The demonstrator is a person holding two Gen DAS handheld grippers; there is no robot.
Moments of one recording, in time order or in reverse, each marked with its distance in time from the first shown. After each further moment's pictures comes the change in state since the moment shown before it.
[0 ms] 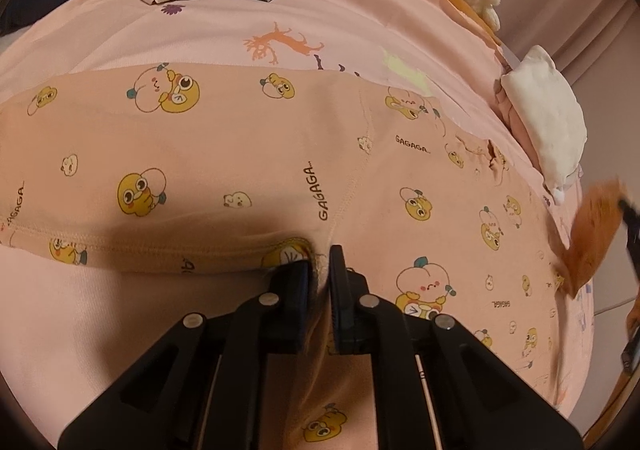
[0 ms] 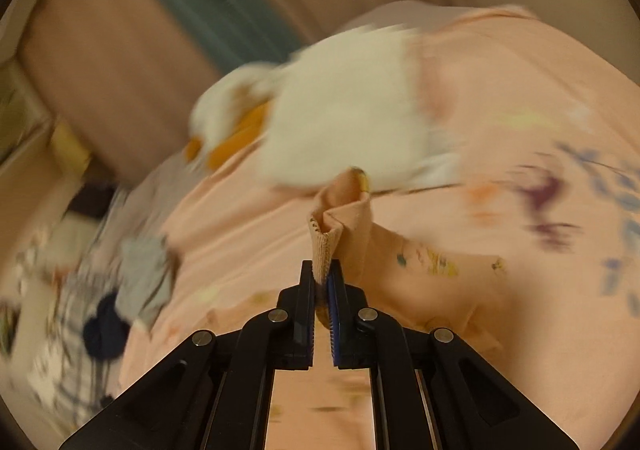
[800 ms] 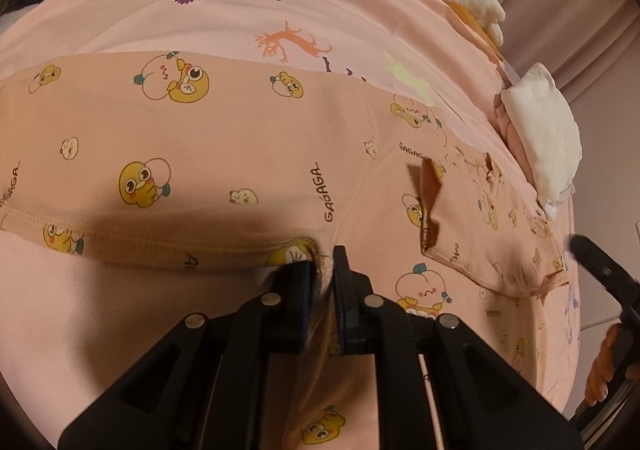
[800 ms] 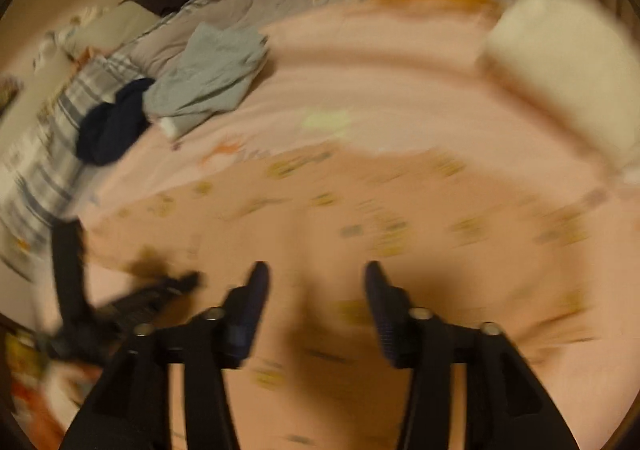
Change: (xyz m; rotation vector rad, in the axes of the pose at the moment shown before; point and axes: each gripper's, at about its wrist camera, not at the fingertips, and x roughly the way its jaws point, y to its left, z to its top) left arm 0.001 0.008 -0.002 -0.077 -0.014 -0.043; right arm 0.054 0.137 -0.120 -0.578 0.286 -0.016
